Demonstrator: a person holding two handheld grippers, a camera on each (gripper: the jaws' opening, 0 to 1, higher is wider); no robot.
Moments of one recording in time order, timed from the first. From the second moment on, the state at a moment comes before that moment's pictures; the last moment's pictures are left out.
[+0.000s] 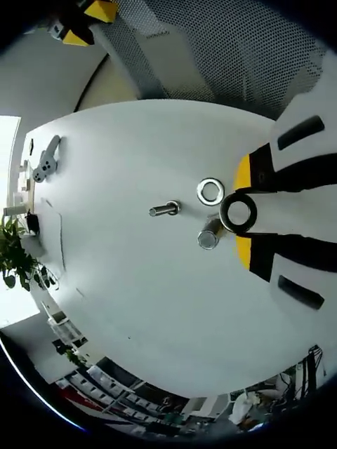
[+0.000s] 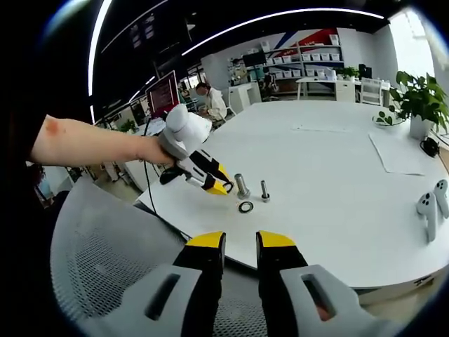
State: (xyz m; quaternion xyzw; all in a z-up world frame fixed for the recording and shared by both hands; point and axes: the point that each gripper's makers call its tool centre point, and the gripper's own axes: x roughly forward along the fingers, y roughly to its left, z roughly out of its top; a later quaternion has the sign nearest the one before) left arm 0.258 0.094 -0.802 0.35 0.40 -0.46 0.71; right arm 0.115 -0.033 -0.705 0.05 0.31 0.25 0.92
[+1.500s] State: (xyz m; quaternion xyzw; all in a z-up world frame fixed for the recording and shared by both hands) left arm 0.288 0.074 -0.828 0.39 0.43 -0.46 0.67; right arm 0.114 -0.032 -0.705 0.05 0.31 0.26 0.91
